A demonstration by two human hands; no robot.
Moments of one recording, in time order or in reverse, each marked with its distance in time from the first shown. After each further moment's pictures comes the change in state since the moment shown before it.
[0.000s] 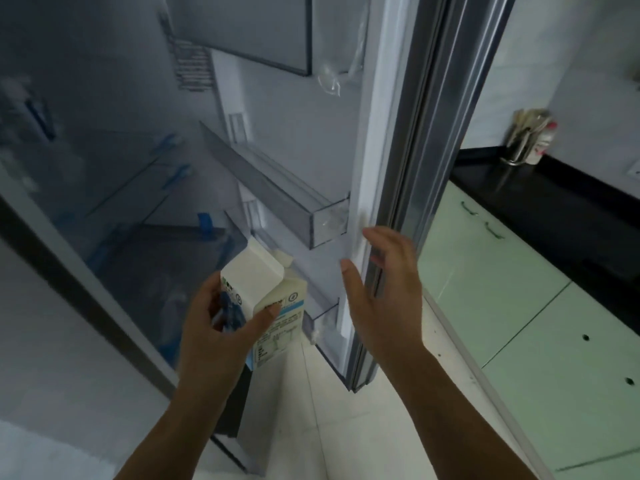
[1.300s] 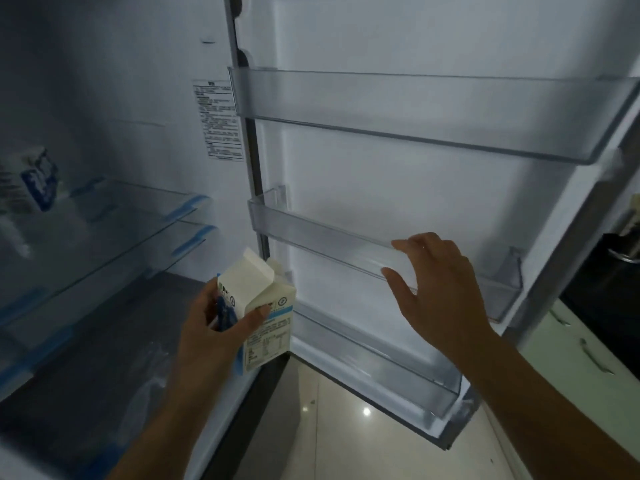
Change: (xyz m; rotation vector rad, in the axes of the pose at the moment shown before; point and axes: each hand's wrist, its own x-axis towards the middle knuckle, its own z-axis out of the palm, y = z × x) left_hand 0.181 0.000 0.075 -0.043 0.206 0.073; right_hand 0.244 0.121 0.022 -0.536 -0.294 -0.426
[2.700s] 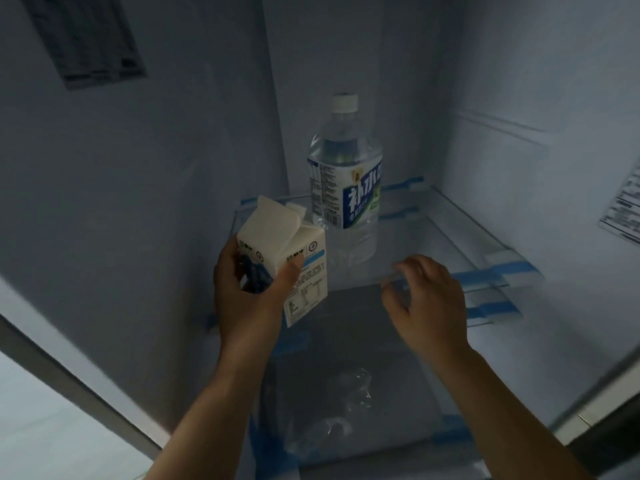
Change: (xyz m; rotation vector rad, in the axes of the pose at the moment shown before) left_hand 0.113 0.042 -0.162 0.227 1.238 0.155; right_hand 0.184 -0.281 0.297 0.789 -0.270 -0.622
